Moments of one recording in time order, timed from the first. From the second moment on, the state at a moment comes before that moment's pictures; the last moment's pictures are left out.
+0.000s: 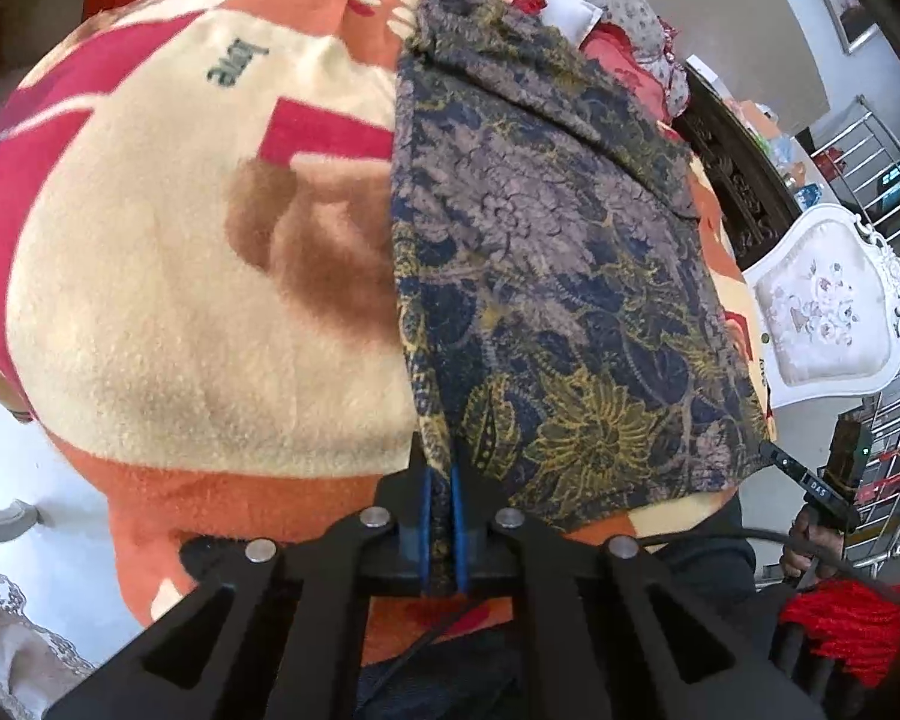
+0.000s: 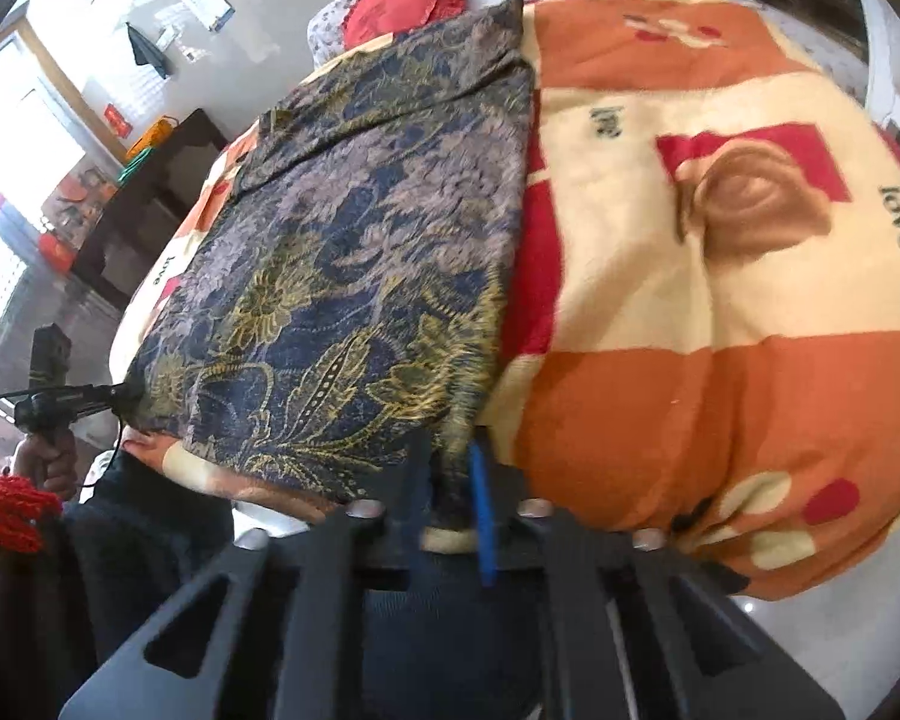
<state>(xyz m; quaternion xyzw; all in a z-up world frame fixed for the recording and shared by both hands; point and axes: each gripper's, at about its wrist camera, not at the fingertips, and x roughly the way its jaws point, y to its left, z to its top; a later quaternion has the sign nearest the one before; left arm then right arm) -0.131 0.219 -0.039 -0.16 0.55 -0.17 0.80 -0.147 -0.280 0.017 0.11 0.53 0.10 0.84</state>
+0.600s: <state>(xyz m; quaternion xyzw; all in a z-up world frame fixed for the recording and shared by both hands) -0.121 0.219 -0.041 -0.16 0.56 -0.17 0.79 -0.144 -0.285 0.033 0.15 0.52 0.15 0.83</state>
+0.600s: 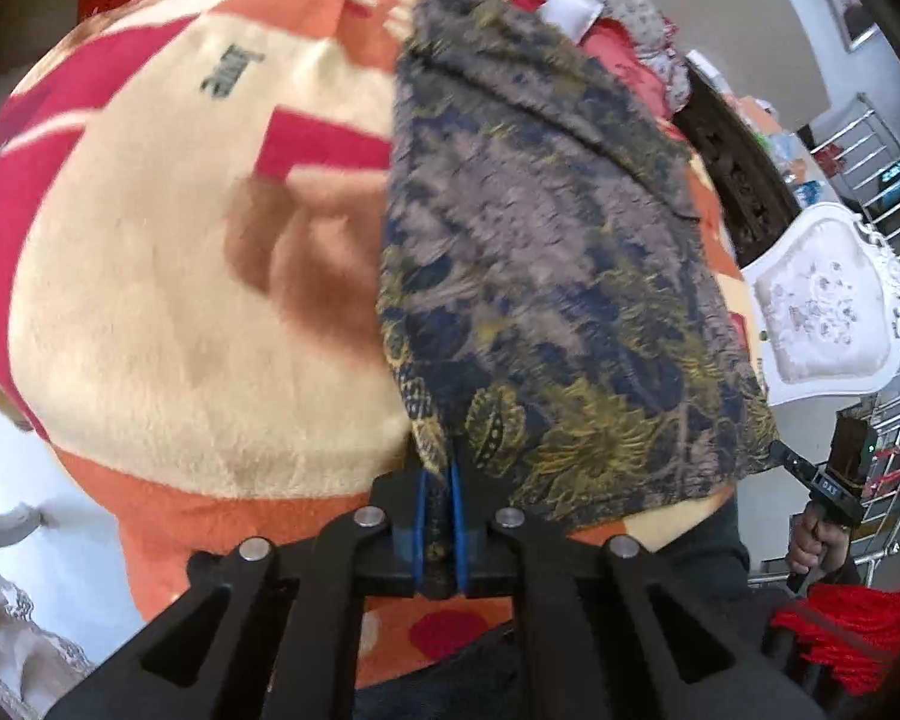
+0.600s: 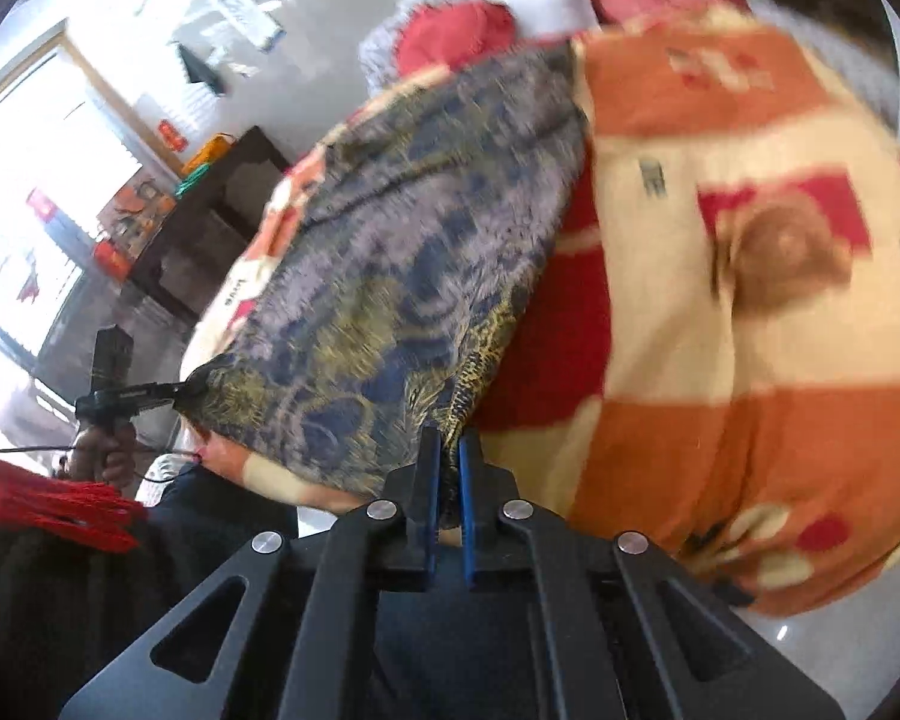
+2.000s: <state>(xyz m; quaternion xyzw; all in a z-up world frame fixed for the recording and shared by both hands) -0.125 0.155 -0.036 0.04 0.57 -0.04 0.82 -0.125 -0.278 0.042 0.07 0.51 0.12 0.85</state>
